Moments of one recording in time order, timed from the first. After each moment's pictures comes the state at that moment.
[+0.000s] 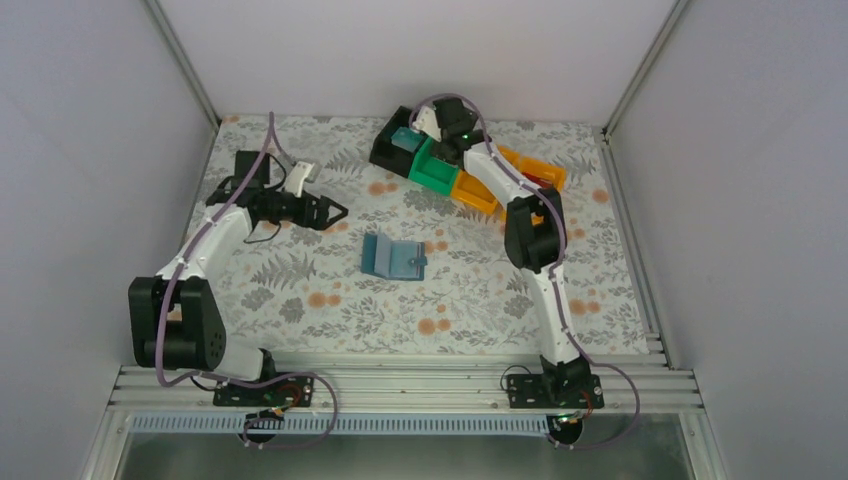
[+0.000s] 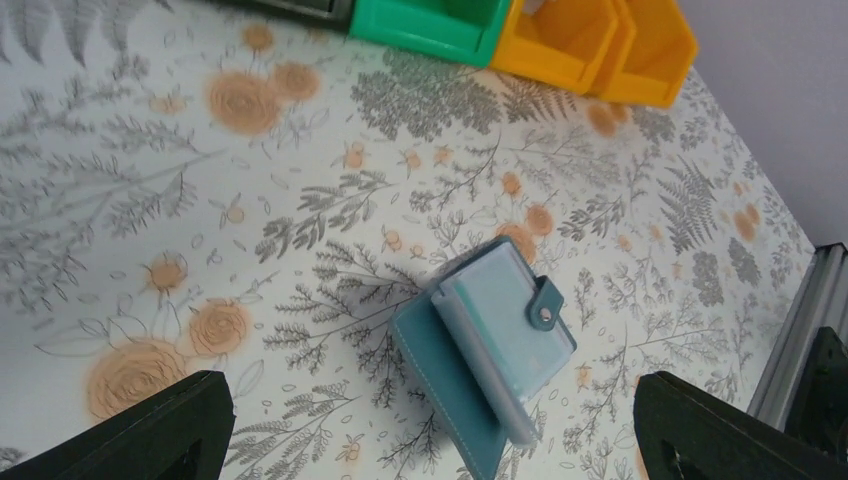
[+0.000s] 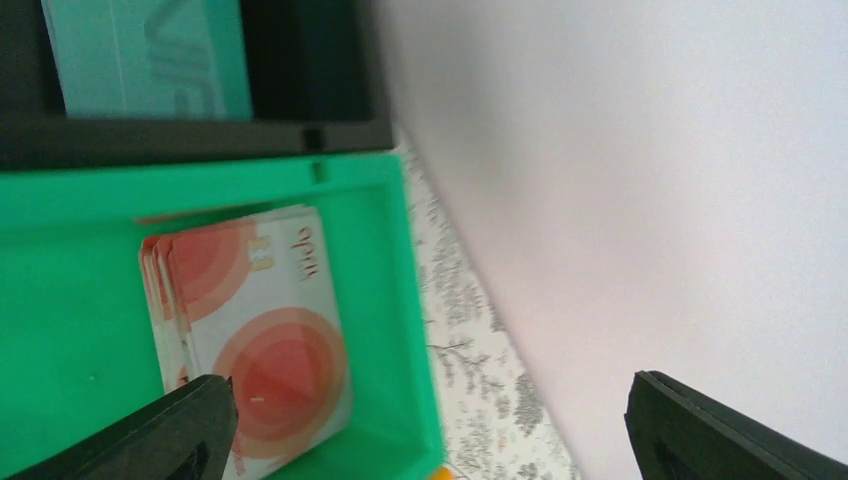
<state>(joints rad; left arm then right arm) -0.02 1.44 1.07 -0.58 0.79 0.17 0.43 2.44 2.16 -0.41 0.41 -0.86</state>
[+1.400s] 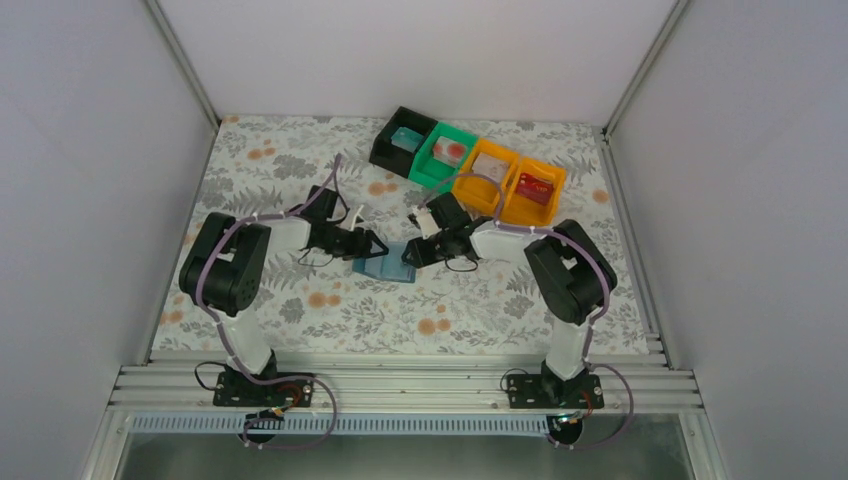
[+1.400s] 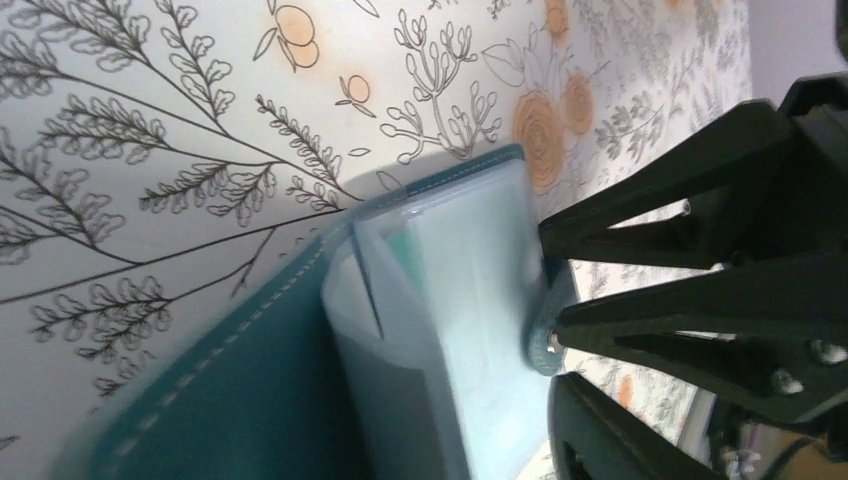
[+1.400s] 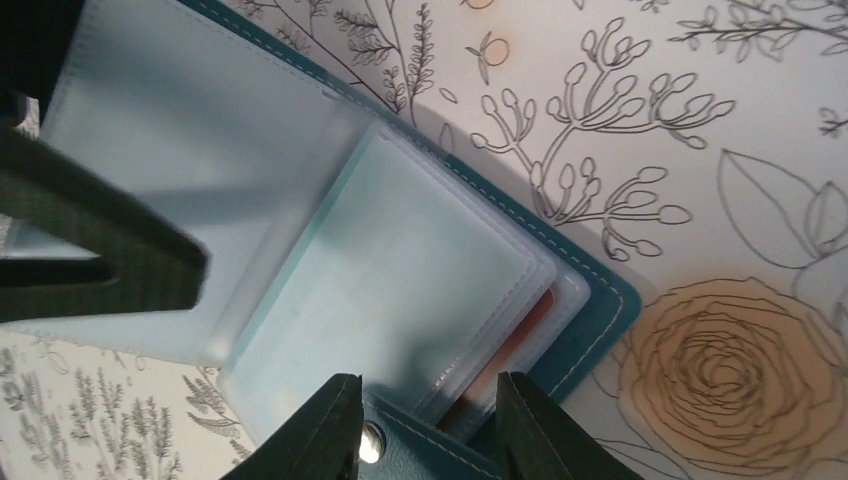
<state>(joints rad) -0.30 1.81 0.89 -0.17 0.79 -0.26 0.65 1.87 1.05 -0.19 -0.39 0.29</state>
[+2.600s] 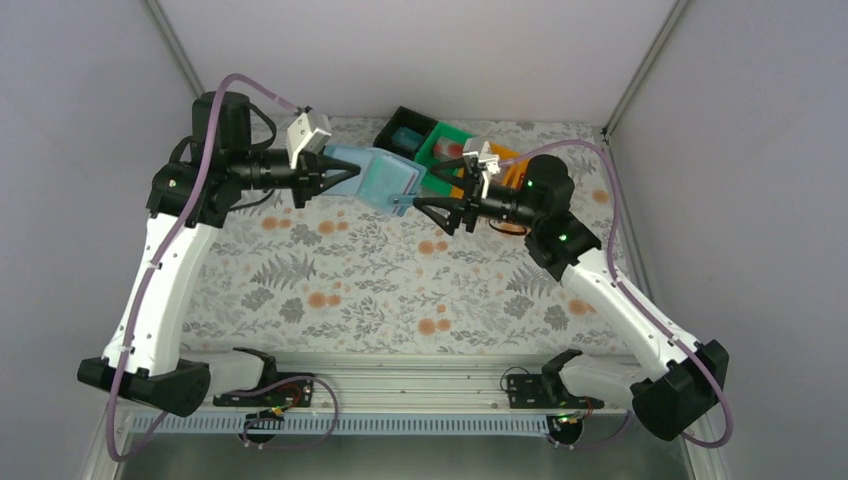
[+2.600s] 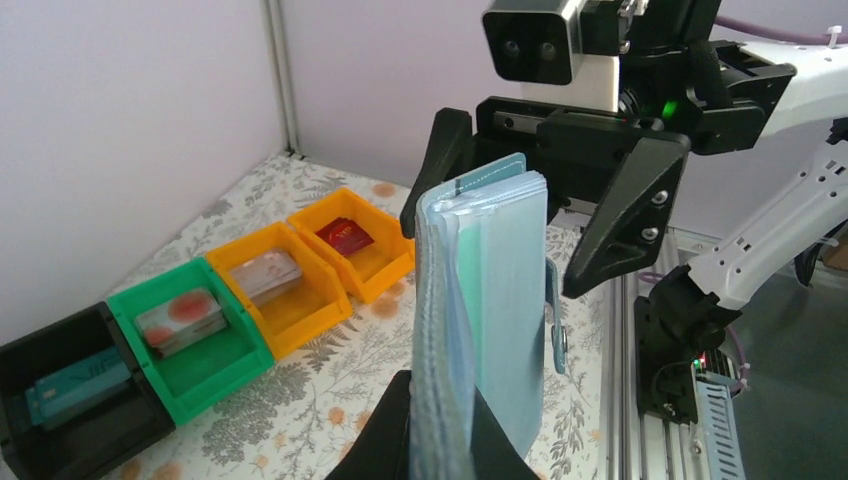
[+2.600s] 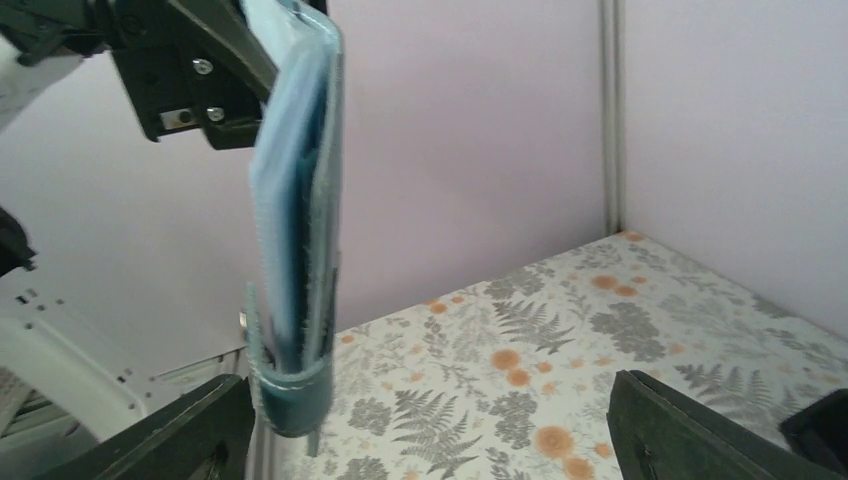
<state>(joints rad) -0.26 1.26 1.67 -0.92 0.95 0.34 0.54 1.14 1.05 0.06 -0.73 0.17</state>
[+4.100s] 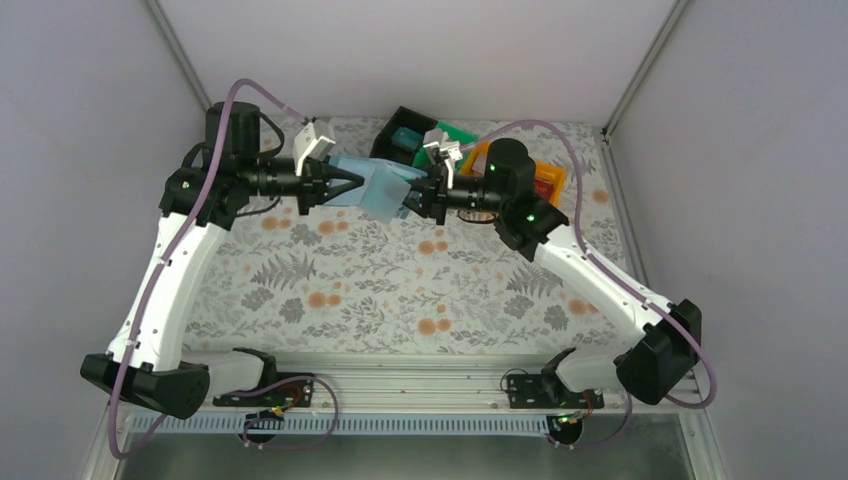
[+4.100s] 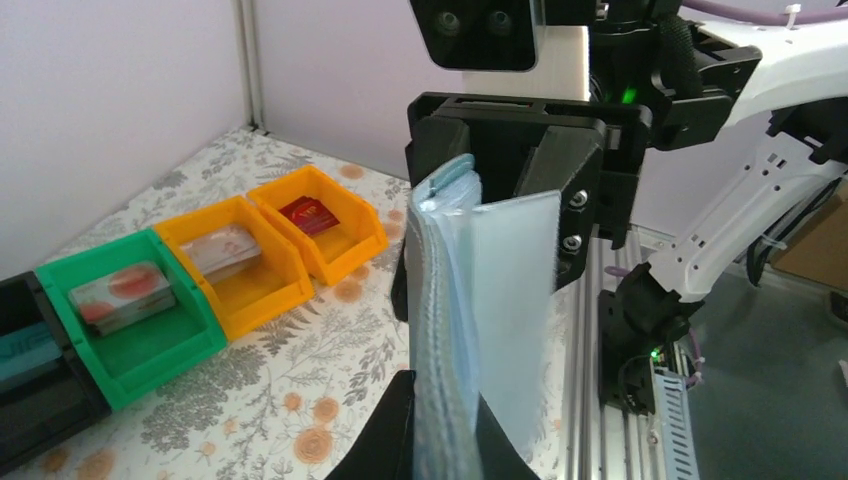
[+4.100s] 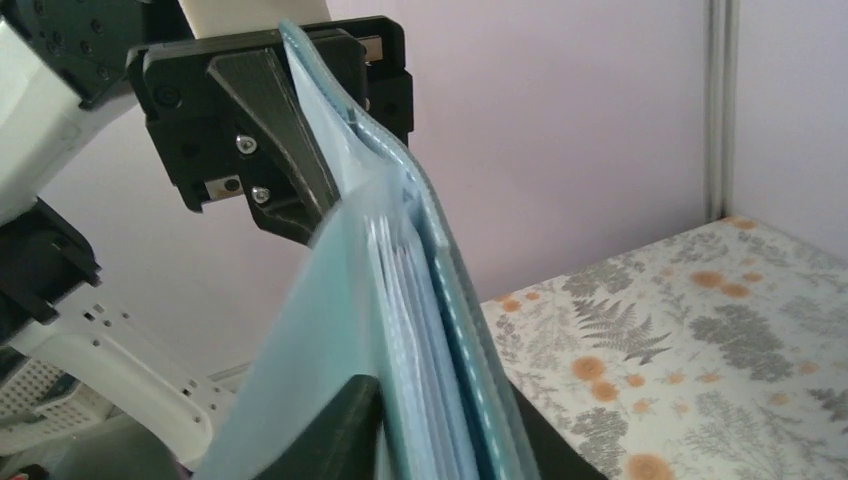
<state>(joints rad) -0.26 1.24 1.56 -0.88 1.01 0.31 0.65 1.32 1.19 0.07 -0.79 0.23</state>
